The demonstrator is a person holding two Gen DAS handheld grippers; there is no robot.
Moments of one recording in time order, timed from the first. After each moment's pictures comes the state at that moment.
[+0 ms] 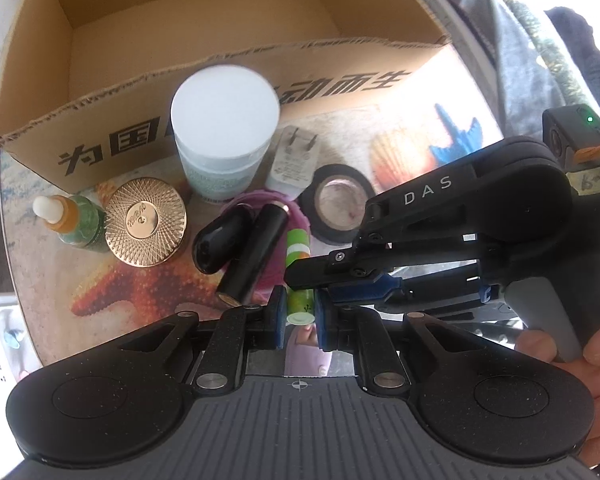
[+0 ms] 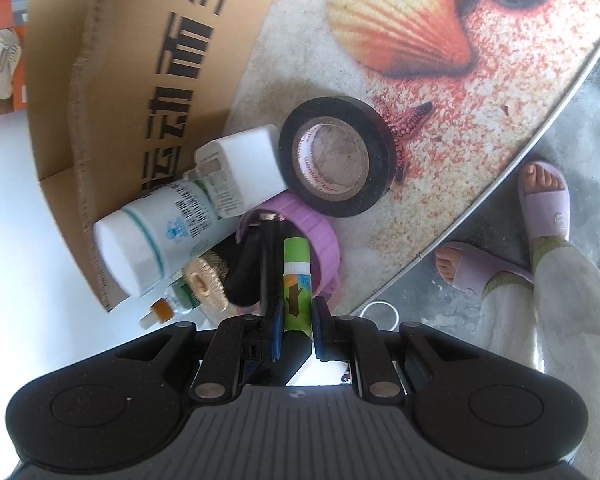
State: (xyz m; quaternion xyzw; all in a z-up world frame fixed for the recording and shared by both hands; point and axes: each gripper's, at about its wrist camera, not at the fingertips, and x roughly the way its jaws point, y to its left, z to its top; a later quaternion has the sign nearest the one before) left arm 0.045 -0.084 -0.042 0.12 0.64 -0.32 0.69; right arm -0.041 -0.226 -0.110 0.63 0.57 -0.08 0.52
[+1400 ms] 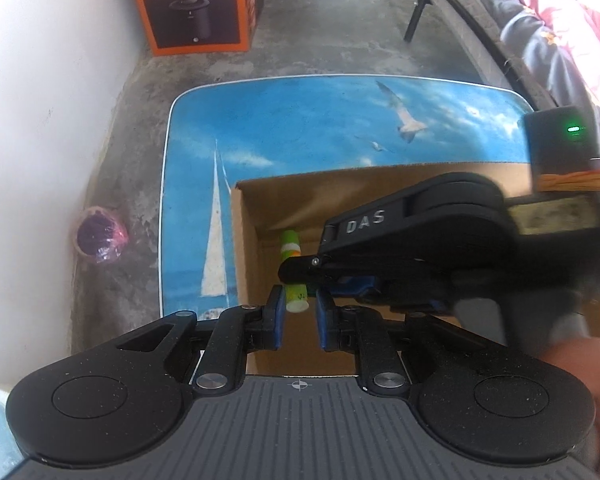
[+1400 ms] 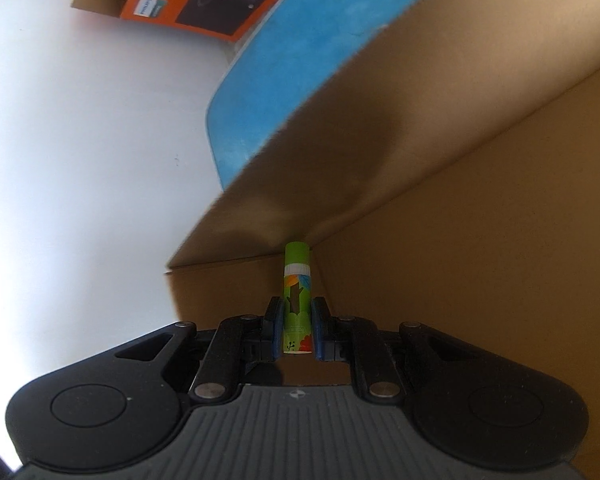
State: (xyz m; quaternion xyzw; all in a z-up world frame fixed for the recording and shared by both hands) left arm 0.270 -0.059 -0.011 0.09 0.55 -0.18 0.81; right arm 0.303 -0.191 -0.111 0.50 0.56 0.04 0.66
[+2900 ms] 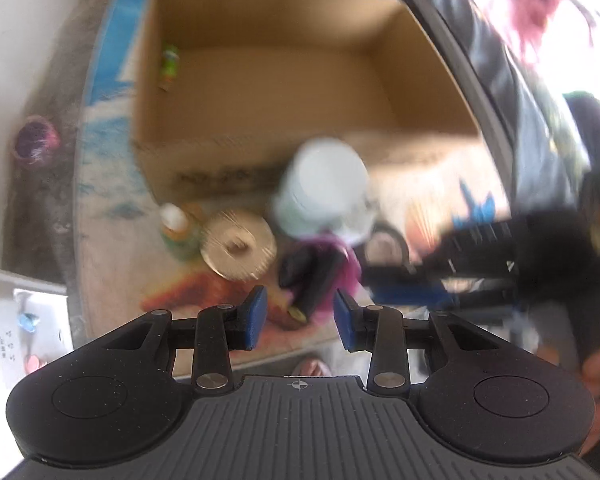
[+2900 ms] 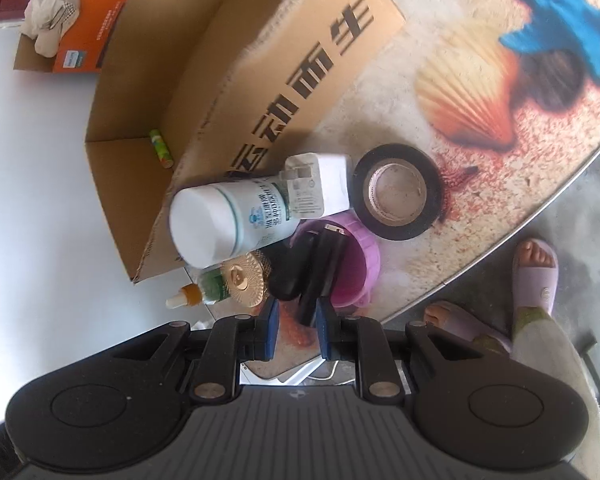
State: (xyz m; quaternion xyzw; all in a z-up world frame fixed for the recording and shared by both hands) left arm 0.071 -0.035 -0.011 0.06 0.61 -0.28 0.74; right arm -0.011 -0.206 -0.033 0.55 0.56 -0.08 0.61
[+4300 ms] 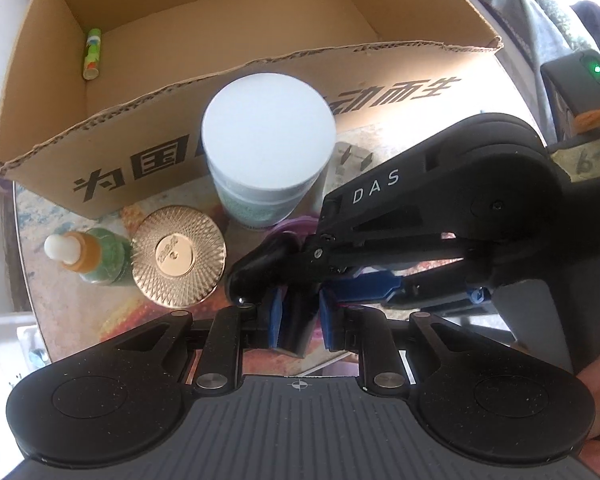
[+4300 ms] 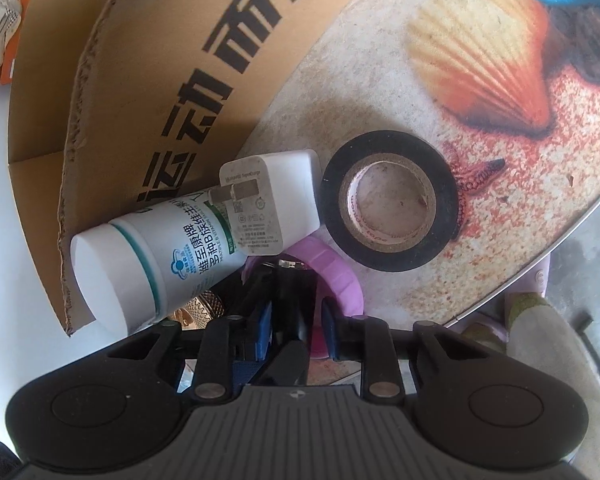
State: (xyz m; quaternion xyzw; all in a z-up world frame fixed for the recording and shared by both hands) left arm 0.071 -0.102 -0.072 0.15 0.62 -0.29 0.71; right arm 0.032 -0.191 -0.123 0.56 0.59 -0.12 0.57
